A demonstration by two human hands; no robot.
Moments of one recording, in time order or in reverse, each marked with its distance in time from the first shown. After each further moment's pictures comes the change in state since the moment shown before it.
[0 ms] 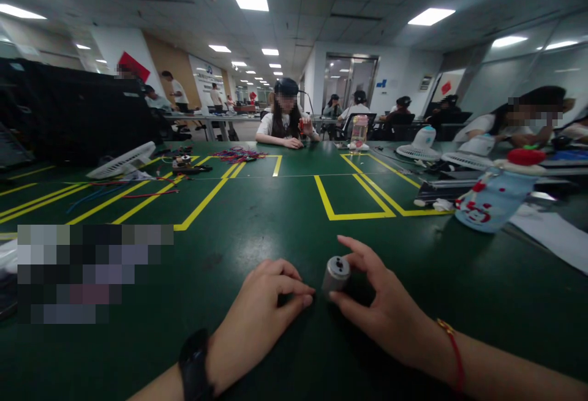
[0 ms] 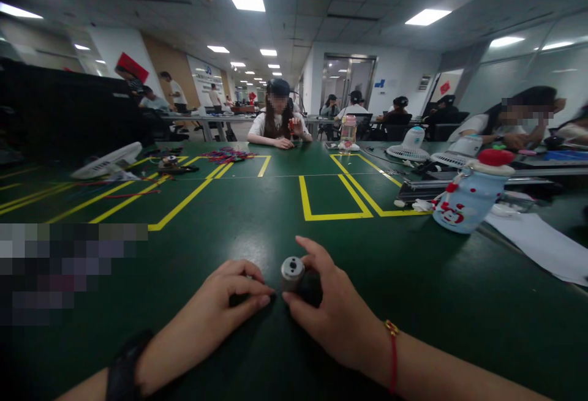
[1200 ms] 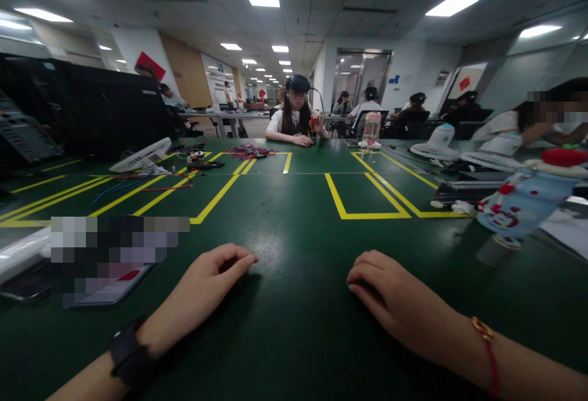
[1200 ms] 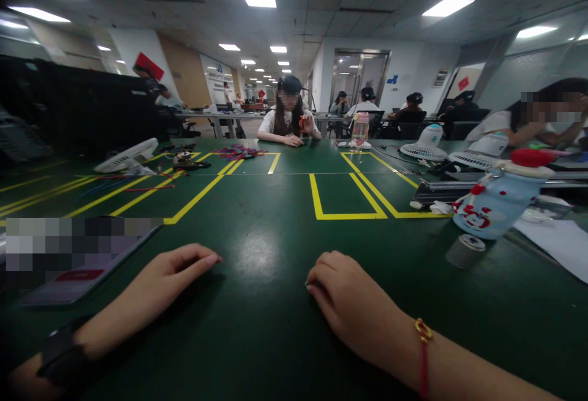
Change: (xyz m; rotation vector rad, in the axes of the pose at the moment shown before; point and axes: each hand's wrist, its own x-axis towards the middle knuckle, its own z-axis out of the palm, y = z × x) left_hand -0.030 -0.048 -0.065 -0.180 0.153 -0.364; right_hand 0.015 -0.001 -0.016 -0.334 -0.221 -0.160
